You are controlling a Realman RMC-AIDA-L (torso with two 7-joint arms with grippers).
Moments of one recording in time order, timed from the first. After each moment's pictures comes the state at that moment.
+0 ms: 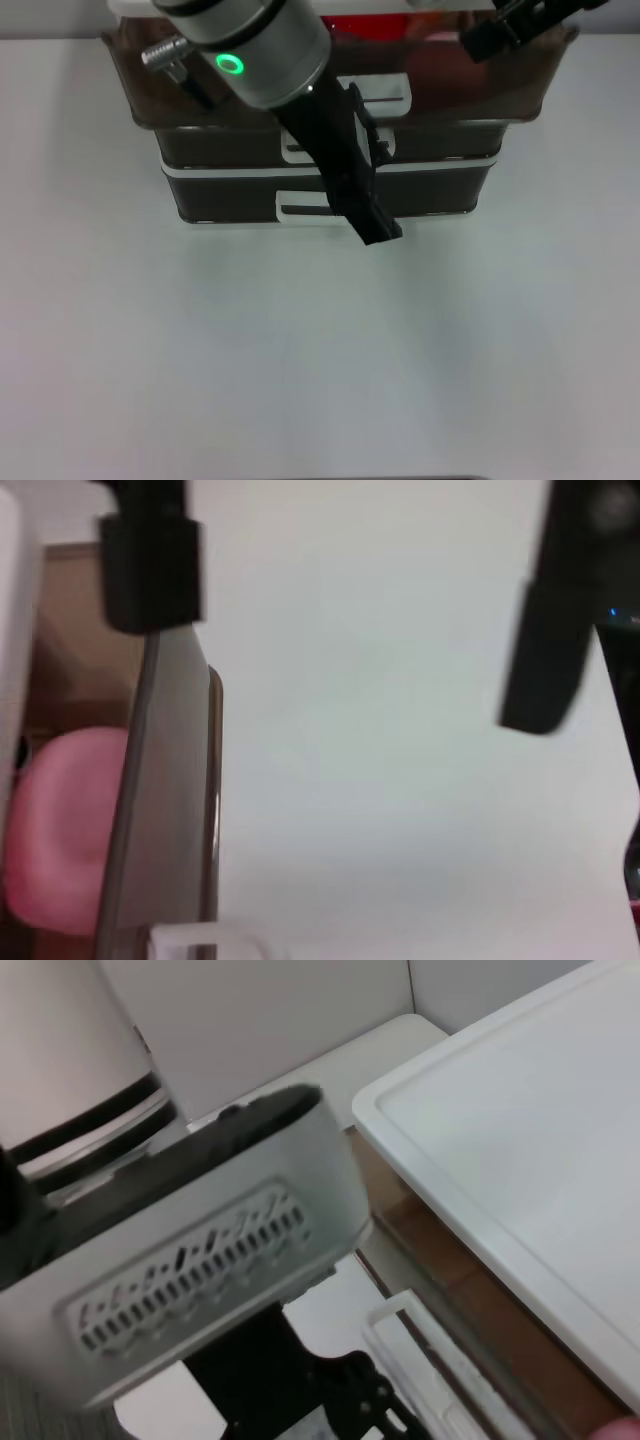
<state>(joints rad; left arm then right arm) -0.99 -2.05 1.52 1.39 2.35 1.69 -2.32 0.85 1.70 -1.19 -1.39 1.23 1.86 -0.52</state>
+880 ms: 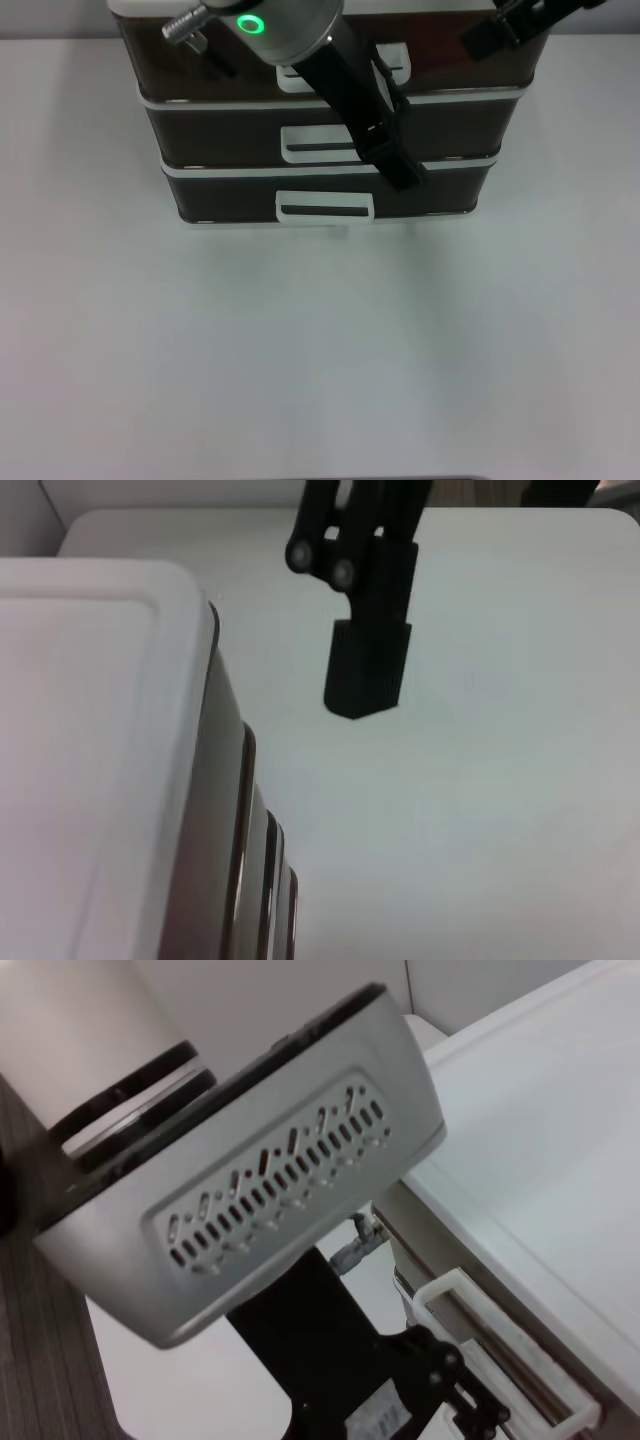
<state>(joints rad) -1.00 -2.05 1.48 1.35 2.35 1.57 -2.35 0.85 1.70 -1.19 -1.40 1.23 1.86 -0.51</state>
